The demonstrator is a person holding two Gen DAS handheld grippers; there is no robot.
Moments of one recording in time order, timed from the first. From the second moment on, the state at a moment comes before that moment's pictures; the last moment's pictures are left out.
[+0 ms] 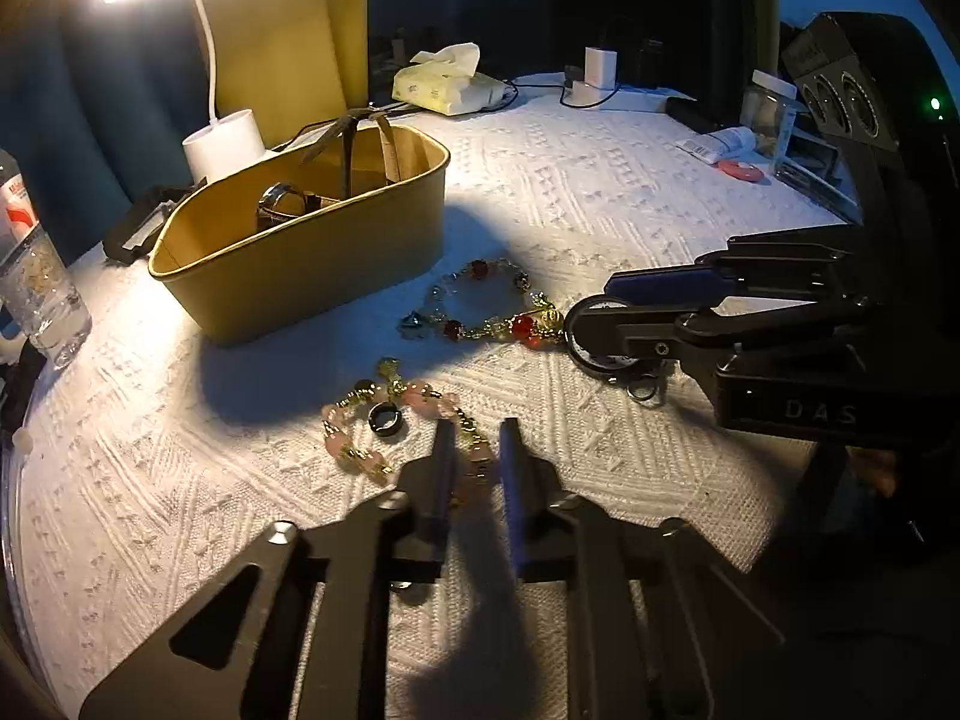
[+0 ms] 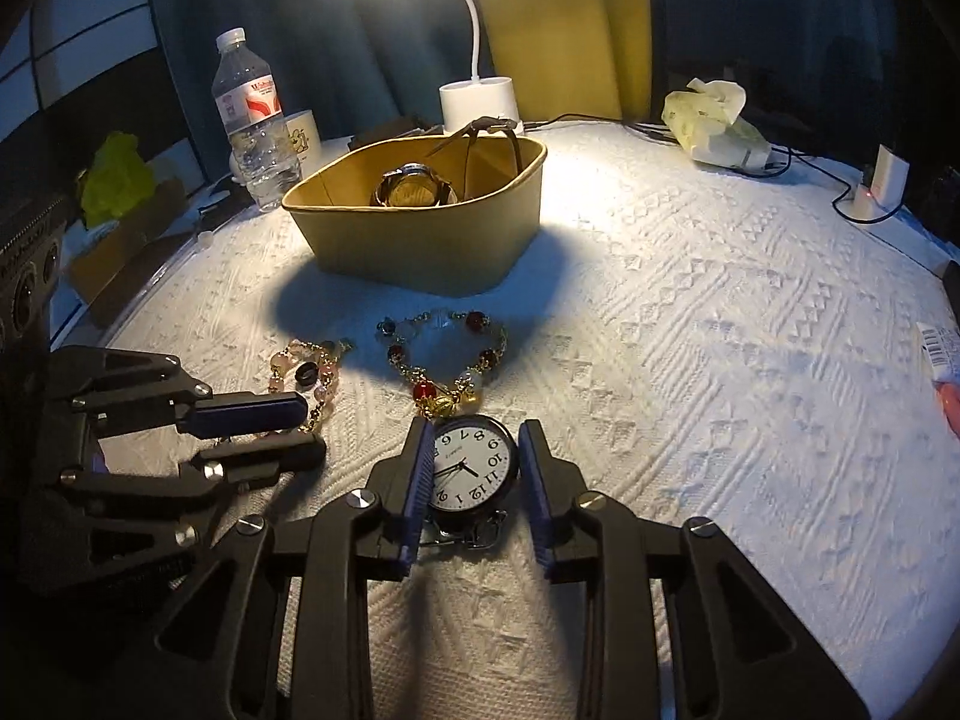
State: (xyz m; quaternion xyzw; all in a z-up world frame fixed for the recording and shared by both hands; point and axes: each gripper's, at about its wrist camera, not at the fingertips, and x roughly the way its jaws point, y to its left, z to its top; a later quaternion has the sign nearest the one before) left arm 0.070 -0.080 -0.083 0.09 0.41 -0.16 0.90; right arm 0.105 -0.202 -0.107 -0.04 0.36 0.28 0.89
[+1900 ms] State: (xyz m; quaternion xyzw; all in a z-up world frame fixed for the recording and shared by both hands) left arm 0.116 0.014 0.023 0.00 0.24 -0.11 0.97; right arm 0.147 -0.147 -0.031 -0.11 0.26 0.30 0.91
